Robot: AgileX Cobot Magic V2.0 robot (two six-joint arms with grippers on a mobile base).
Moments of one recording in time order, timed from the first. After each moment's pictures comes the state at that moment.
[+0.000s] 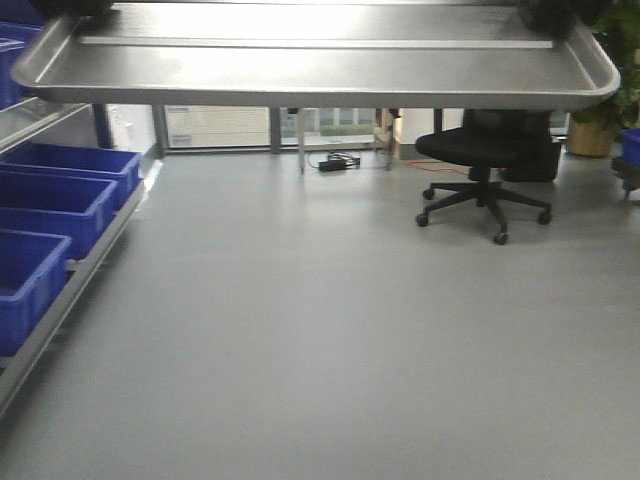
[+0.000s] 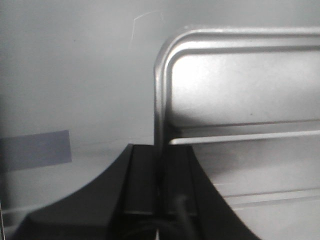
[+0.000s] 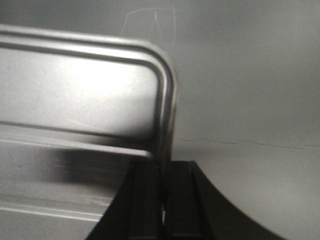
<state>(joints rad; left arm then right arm) -0.81 1.38 -1.42 0.24 1.21 -0.72 0.67 1.35 -1.35 -0.23 1.20 0.67</state>
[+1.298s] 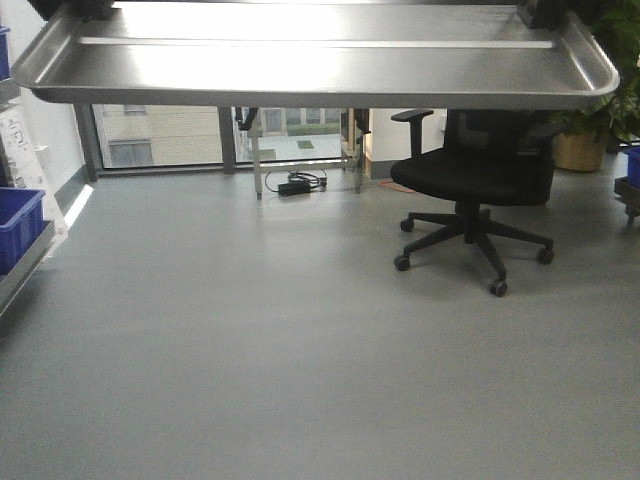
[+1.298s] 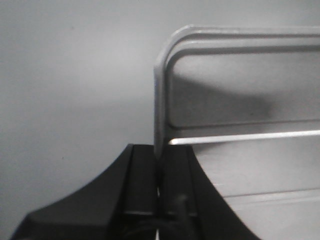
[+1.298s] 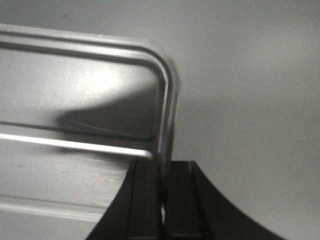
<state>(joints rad) -0.81 1.38 -1.42 0.24 1.21 -0.72 0.67 1.35 -1.35 -0.23 1.20 0.67</state>
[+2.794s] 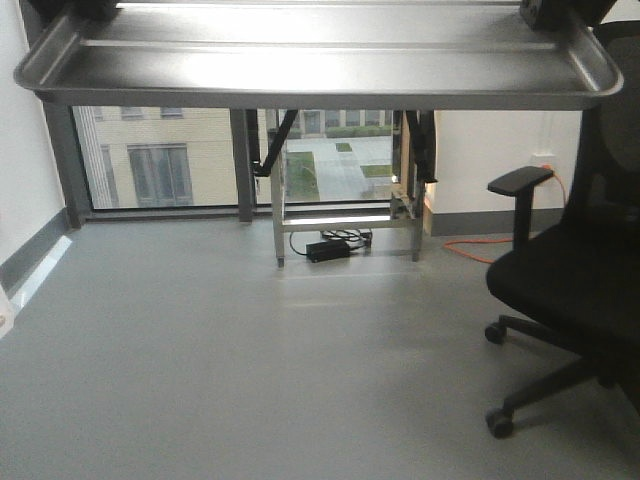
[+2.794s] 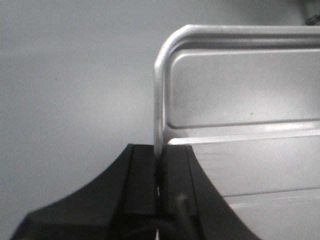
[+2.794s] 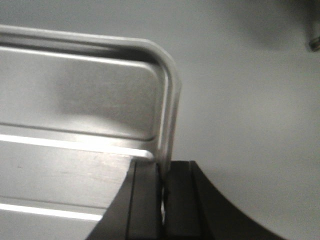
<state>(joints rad) -0.81 1.39 -1.42 0.23 1.21 -0.72 0.67 1.35 -1.35 -0.23 1.21 0.67</state>
